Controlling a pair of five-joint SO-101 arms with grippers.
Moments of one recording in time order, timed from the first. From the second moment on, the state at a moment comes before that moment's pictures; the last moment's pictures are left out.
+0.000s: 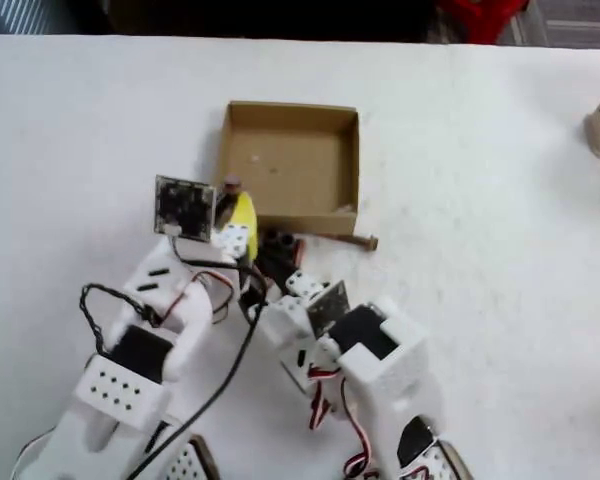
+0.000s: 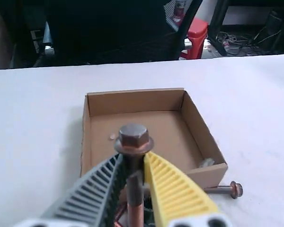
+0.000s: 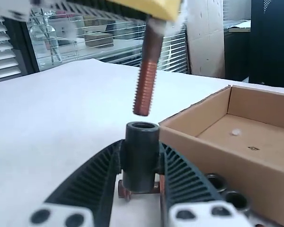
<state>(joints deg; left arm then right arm) 19.6 -62.8 71.1 18.0 29.5 -41.8 26.7 80.2 -98.5 -3.6</state>
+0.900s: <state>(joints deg) 19.5 -62.7 71.2 18.0 29.5 -41.6 26.7 80.2 -98.5 -3.6</state>
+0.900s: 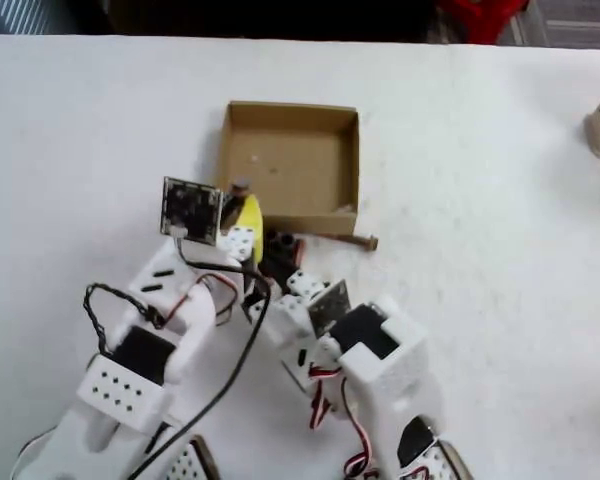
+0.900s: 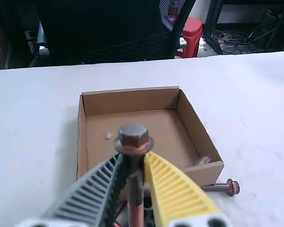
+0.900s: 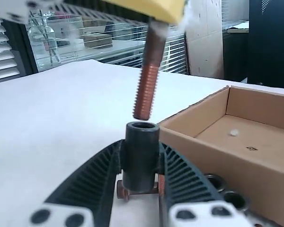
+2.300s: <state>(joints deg) 25.2 -77.0 79.0 23.3 10.8 -39.6 26.5 80.9 -98.5 -3.6</state>
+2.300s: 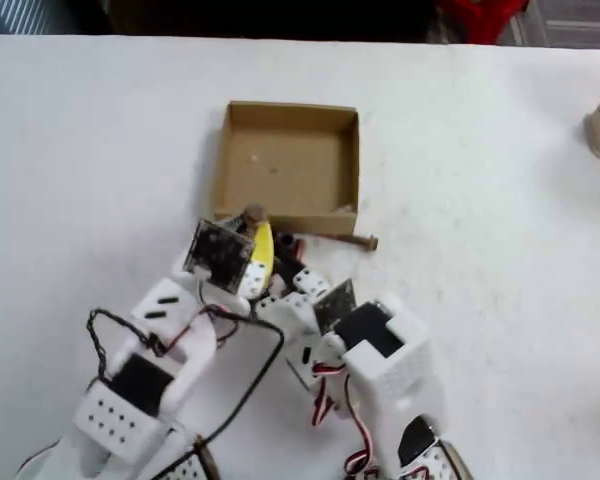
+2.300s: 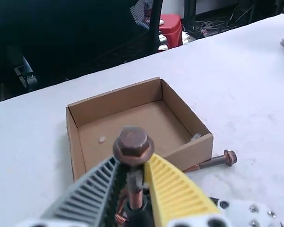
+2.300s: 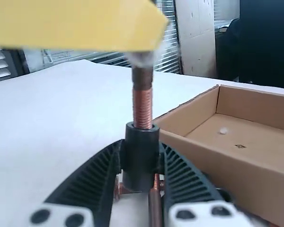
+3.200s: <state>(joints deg) 21.5 -78.3 80.2 16.6 18.3 -39.1 26.1 80.8 -98.5 -3.6</state>
